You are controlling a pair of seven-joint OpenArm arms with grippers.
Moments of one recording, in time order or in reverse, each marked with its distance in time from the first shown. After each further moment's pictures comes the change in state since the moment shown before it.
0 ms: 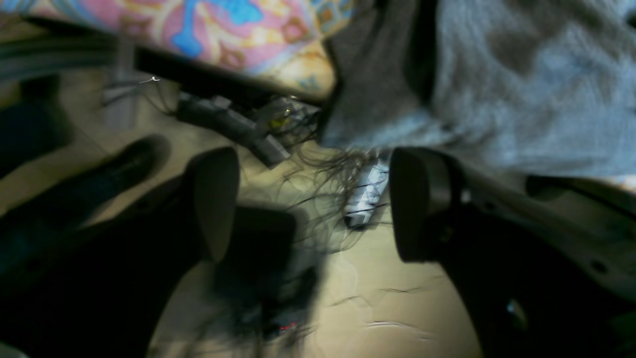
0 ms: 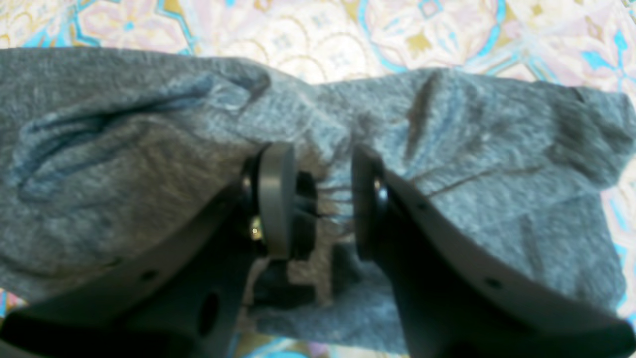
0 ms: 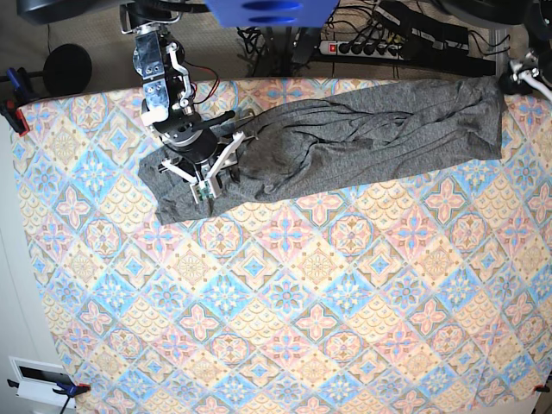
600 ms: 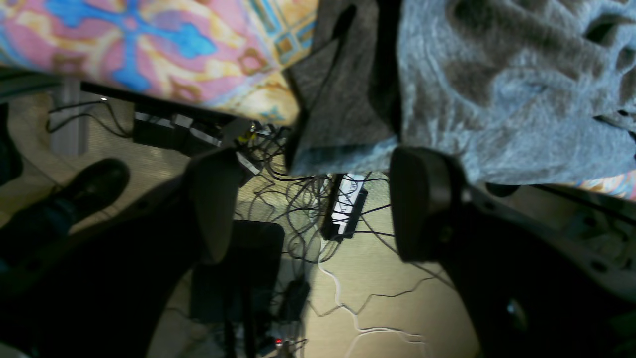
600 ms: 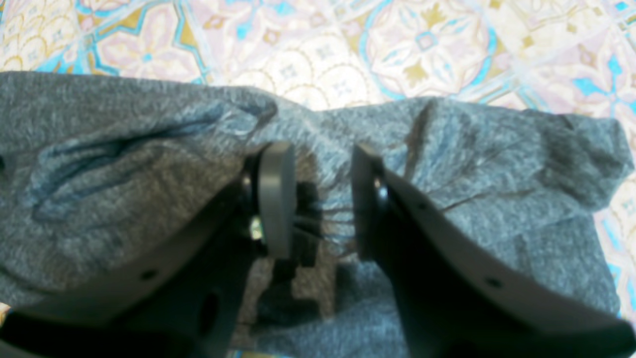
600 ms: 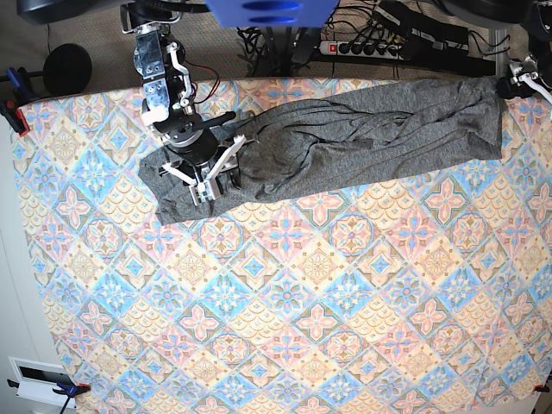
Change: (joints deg) left arm -1.6 0.0 -0.9 -2.5 -1.1 -4.7 0.7; right arm -0.1 0.0 0.0 0.0 0.0 0.0 3.8
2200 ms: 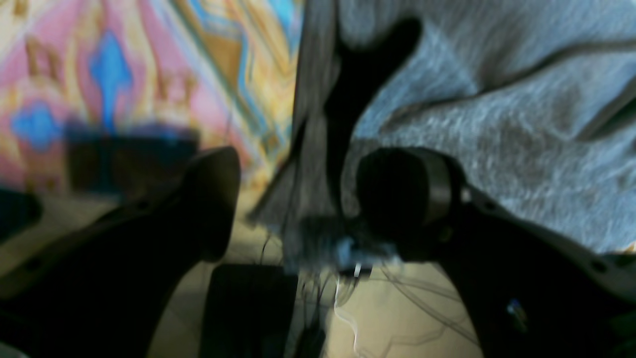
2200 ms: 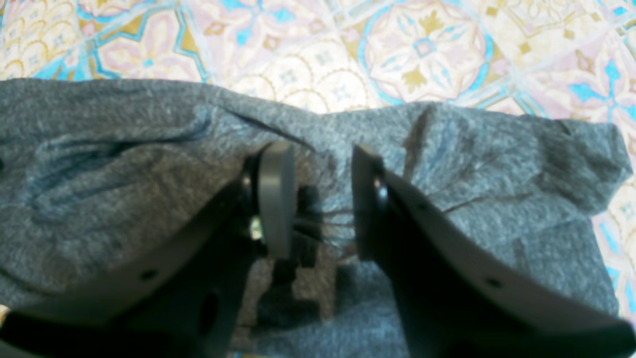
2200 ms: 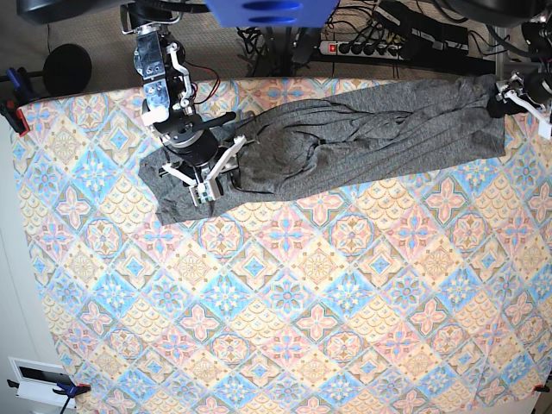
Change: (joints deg) left arm -10.3 4.7 2.2 -6.0 15.2 -1.4 -10.1; right arm 0.1 0.0 0.0 0.0 0.0 0.0 0.2
